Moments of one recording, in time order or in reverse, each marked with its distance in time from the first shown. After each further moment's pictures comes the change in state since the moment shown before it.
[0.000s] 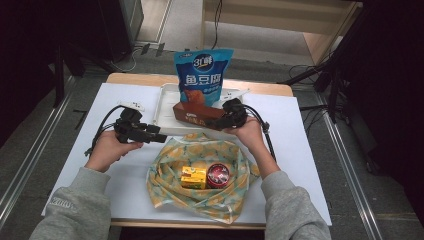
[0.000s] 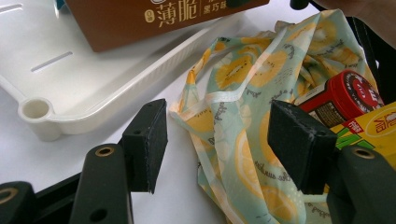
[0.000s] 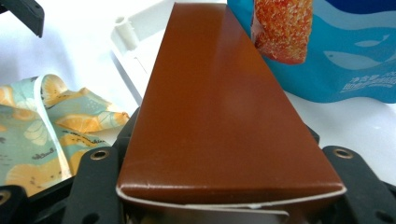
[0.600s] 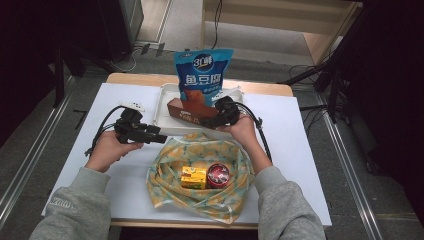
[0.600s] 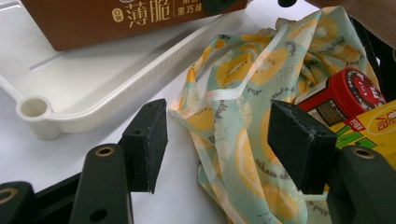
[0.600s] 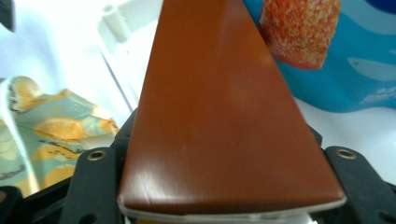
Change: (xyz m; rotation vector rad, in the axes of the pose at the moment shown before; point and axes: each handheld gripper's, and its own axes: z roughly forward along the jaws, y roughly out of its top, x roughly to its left) left arm 0.000 -0.001 0.001 0.006 -0.001 0.002; right arm -0.001 0.011 0.023 0.077 -0.010 -0.015
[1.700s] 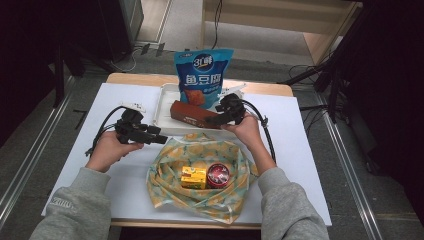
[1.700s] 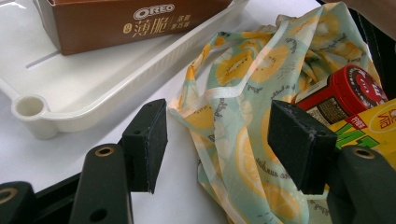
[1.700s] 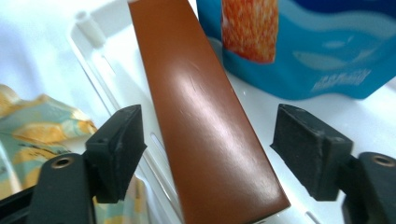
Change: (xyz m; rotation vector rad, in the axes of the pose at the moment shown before) left arm -0.001 0.000 0.002 0.008 -0.001 0.004; right arm -0.007 0.000 -0.018 -0.027 -0.068 0.038
